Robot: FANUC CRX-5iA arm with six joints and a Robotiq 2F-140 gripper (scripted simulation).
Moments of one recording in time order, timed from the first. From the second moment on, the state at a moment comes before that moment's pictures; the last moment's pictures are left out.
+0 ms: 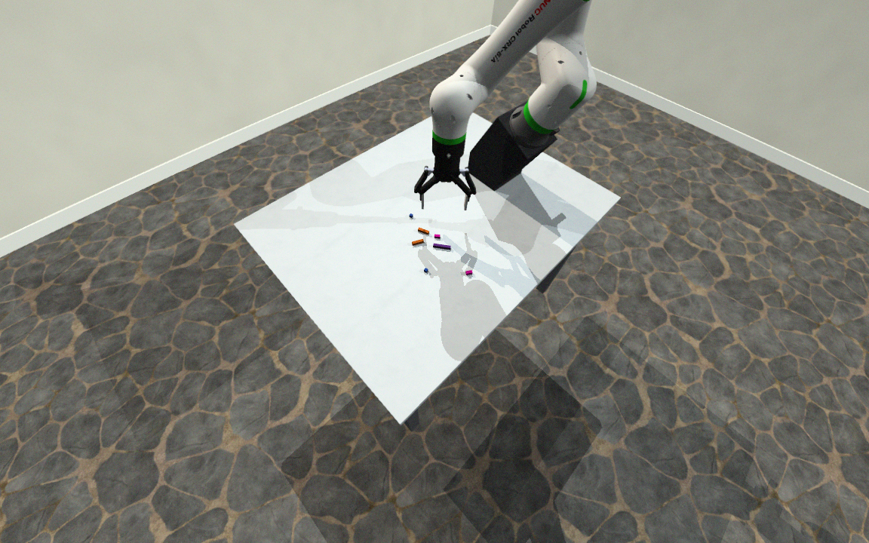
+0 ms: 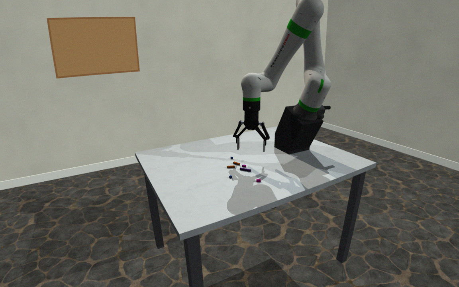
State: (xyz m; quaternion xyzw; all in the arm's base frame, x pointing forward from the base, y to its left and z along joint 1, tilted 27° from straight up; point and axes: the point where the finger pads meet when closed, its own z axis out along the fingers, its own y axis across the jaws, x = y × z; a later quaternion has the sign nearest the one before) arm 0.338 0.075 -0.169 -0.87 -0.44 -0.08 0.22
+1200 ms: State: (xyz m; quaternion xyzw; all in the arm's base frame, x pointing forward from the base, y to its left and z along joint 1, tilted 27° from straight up) arm 0.346 0.076 -0.169 -0.87 -0.44 -0.08 0.22
